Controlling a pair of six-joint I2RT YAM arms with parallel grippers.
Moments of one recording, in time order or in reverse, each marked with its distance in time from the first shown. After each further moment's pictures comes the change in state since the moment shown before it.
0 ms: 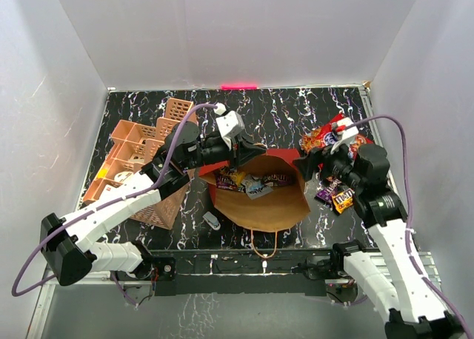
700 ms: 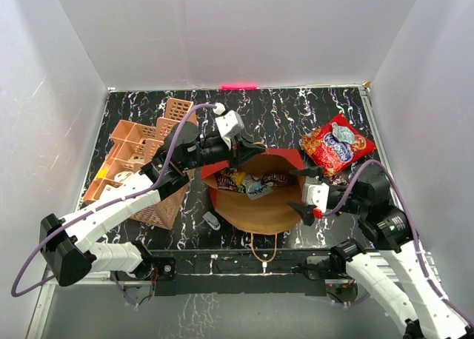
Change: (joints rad) left arm 0.000 -0.008 0.000 -0.002 -0.028 0.009; right arm 0.286 -0.213 -0.031 -0.219 -0.378 -1.041
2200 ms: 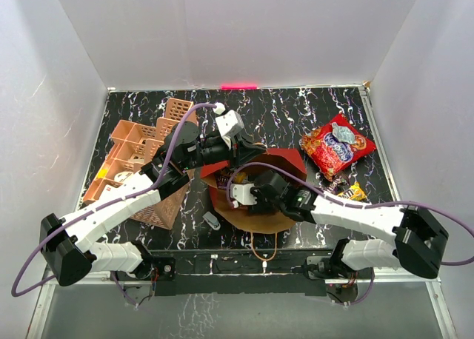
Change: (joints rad) left arm 0.000 0.001 0.000 0.001 0.009 -0.015; right arm 0.597 0.708 -0.042 0.294 1.004 0.093
